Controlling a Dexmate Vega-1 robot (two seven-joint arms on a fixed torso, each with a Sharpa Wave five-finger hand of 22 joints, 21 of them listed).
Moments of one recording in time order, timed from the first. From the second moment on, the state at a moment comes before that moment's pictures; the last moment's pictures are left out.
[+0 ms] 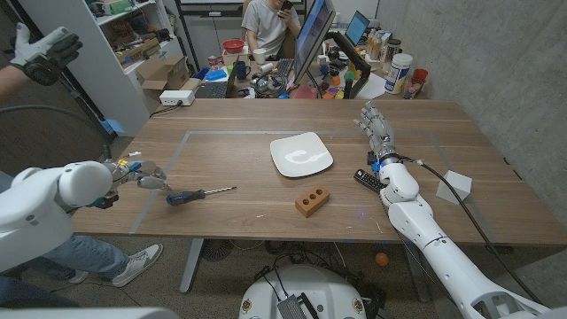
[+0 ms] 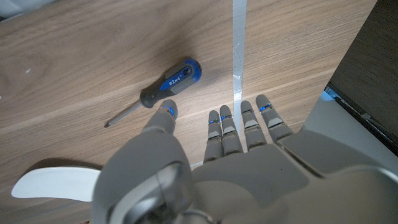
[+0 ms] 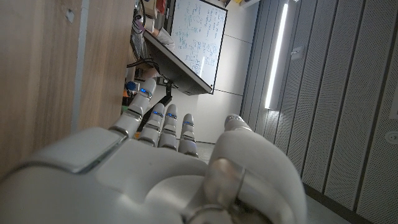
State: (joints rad) left arm 1.79 1.13 -0.43 -2.31 0.51 0.65 -0.57; left_hand 0.58 0.06 0.49 -0.15 0.18 0.27 0.09 0.22 0.19 0.23 0.06 0.28 0.25 0.20 0.15 0.23 0.19 0.01 0.19 0.55 0.17; right arm -0.97 -0.30 -0.25 -1.47 0.49 0.33 -0.15; right_hand 0.52 0.10 0.20 0.04 0.20 0.18 -0.02 0.23 0.20 0.17 0.09 0.34 0.21 0.17 0.03 0.23 0.28 0.28 0.04 0.53 0.16
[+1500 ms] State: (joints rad) left arm 1.53 1.43 0.05 -2.36 0.46 0.87 -0.38; left_hand 0.58 0.06 0.46 -0.15 0.18 0.29 0.09 0.22 0.19 0.23 0.08 0.28 0.25 0.21 0.17 0.23 0.19 0.02 0.20 0.52 0.17; right arm -0.93 -0.27 -0.25 -1.38 0.52 0.38 -0.09; right_hand 0.49 0.10 0.19 0.04 0.20 0.18 -0.02 0.22 0.20 0.18 0.08 0.32 0.20 0.17 0.03 0.23 0.27 0.29 0.05 0.51 0.17
